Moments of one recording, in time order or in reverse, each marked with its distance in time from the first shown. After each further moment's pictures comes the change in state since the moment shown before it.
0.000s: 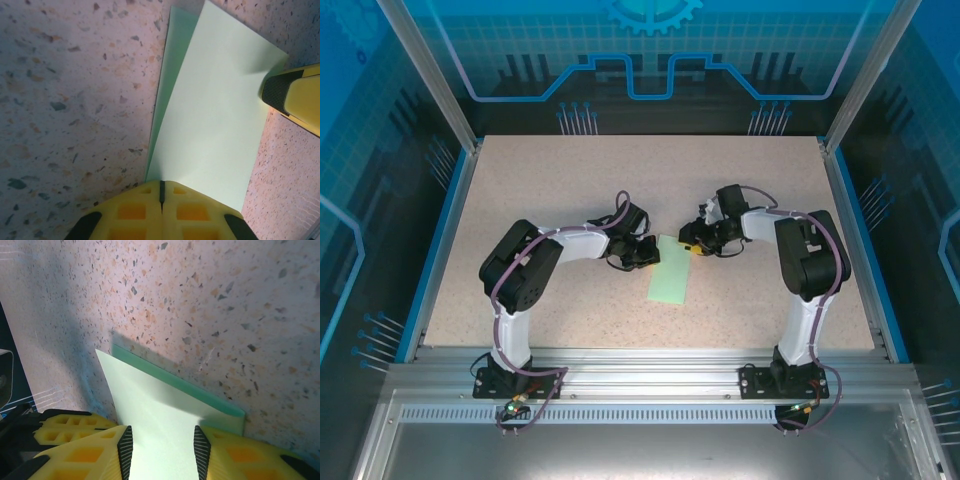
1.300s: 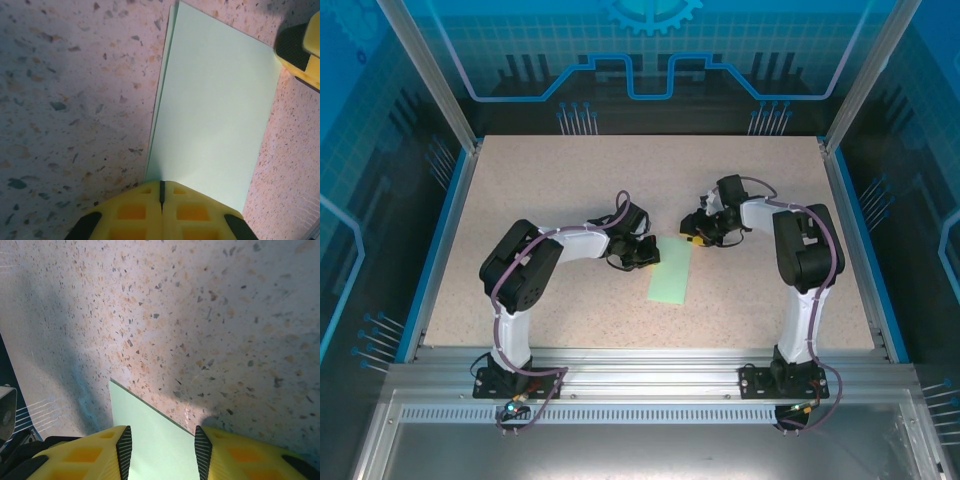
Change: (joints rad) left arm 0.000 0.002 0.005 -0.008 0.000 0.001; right arm -0.023 0.077 0.139 -0.090 0.026 -0.034
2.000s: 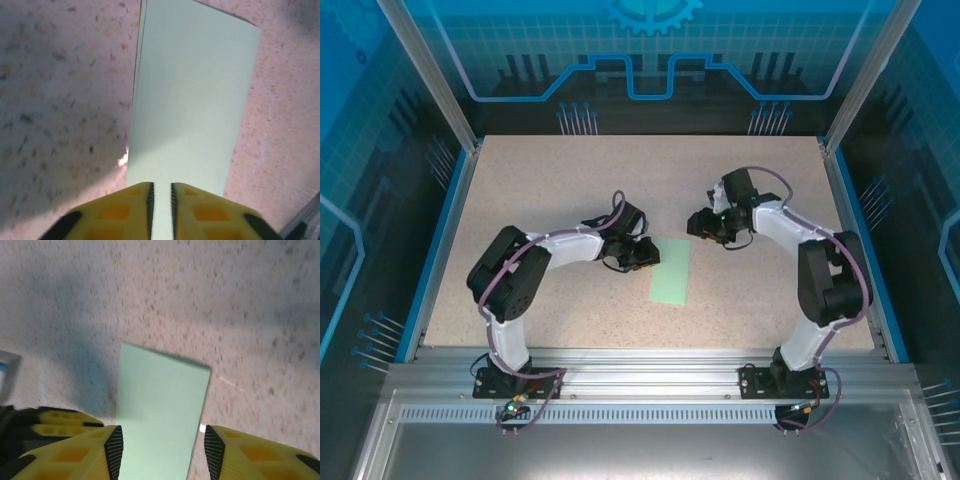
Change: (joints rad) left arm -0.008 -0.116 -0.054 -0.044 0.003 -0.002; right arm 0.054 -0.310 -0.100 -0.173 0.233 -0.097
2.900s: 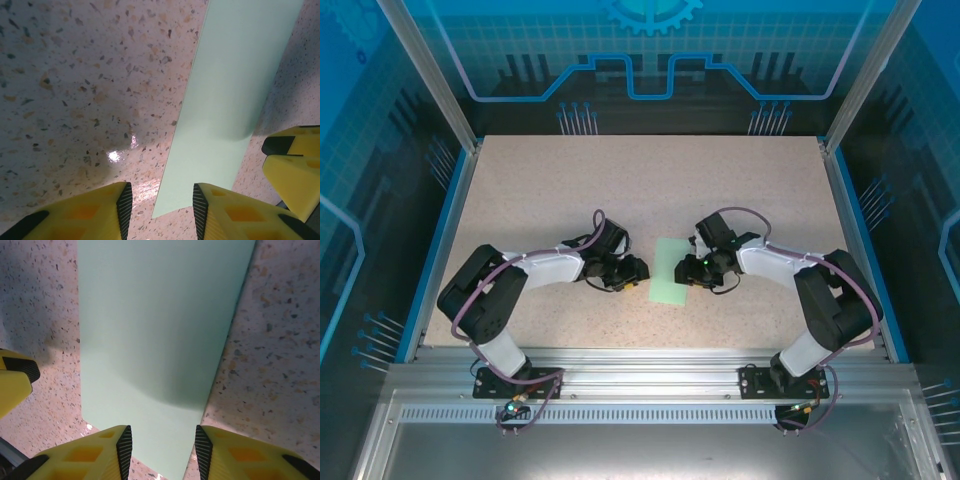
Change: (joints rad) left arm -0.001 -0.178 -0.251 0.065 0.024 -0.110; right arm 0.224 -0.121 -0.295 0.092 0.055 0.151
